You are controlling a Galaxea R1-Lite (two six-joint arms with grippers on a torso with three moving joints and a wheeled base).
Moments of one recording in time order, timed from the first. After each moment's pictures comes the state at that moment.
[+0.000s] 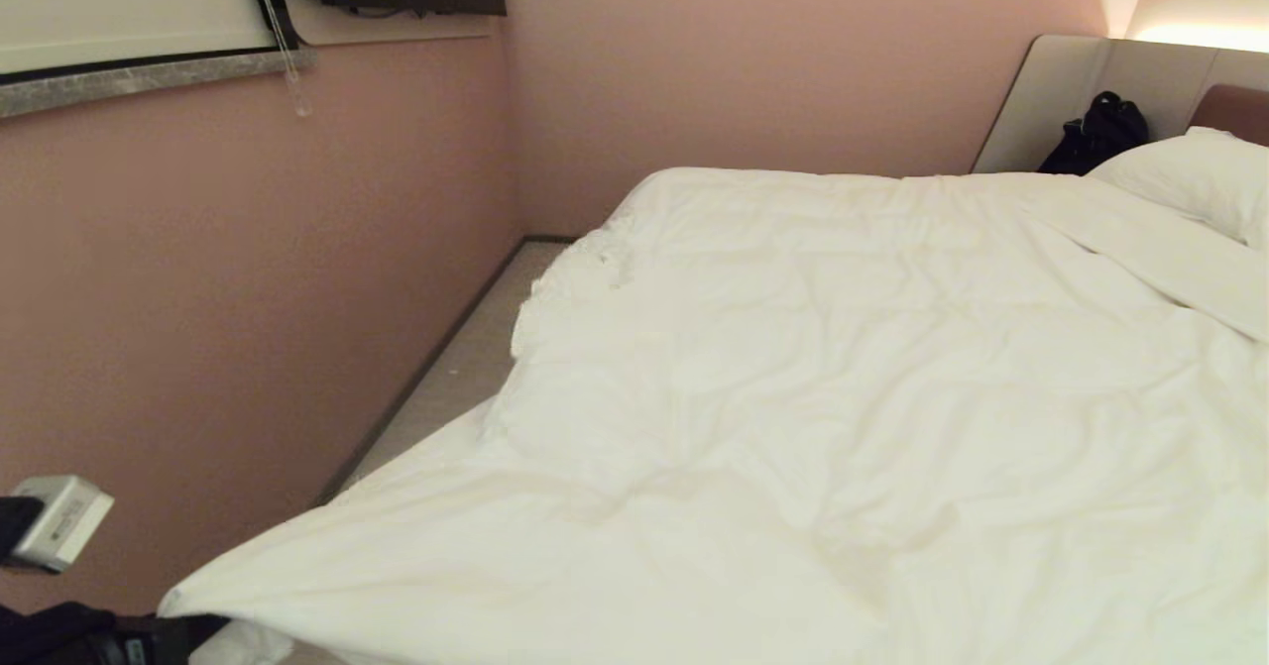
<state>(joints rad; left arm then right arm) 0.06 0.97 -0.26 -0.15 -0.20 -0.11 0.01 0.00 -0.01 0.04 -0.01 0.00</state>
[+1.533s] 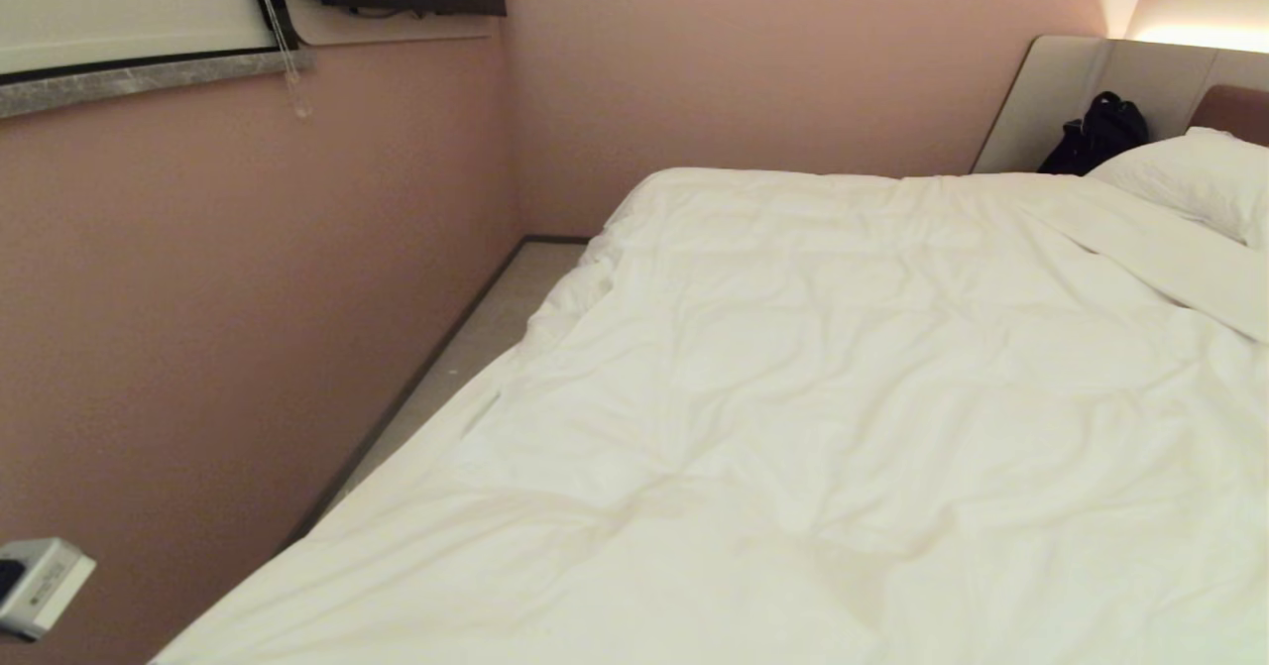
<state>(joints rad) 0.08 0.88 -0.26 0.05 -0.20 -0.12 0.01 0.00 -0.01 0.04 -0.01 0.00</state>
